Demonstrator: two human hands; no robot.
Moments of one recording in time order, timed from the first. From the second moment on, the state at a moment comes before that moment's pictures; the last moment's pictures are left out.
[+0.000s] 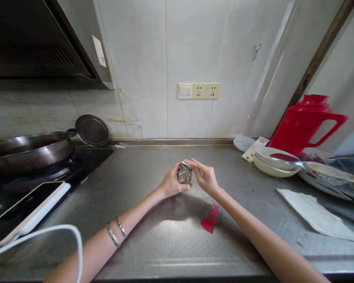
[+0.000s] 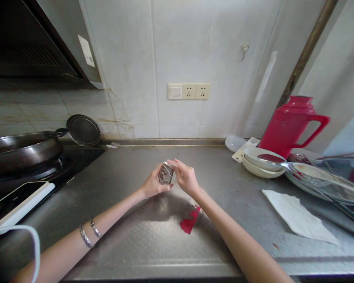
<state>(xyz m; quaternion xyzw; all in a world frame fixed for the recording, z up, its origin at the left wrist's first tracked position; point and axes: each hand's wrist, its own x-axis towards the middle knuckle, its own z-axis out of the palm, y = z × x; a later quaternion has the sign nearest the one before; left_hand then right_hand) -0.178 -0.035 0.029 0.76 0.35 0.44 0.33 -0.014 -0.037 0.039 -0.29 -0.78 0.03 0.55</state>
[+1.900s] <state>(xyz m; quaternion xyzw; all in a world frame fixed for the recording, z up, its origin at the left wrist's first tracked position) -0.178 -0.030 0.022 0.76 0.38 0.46 0.25 -0.027 -0.042 0.032 -0.27 -0.78 0.08 0.56</state>
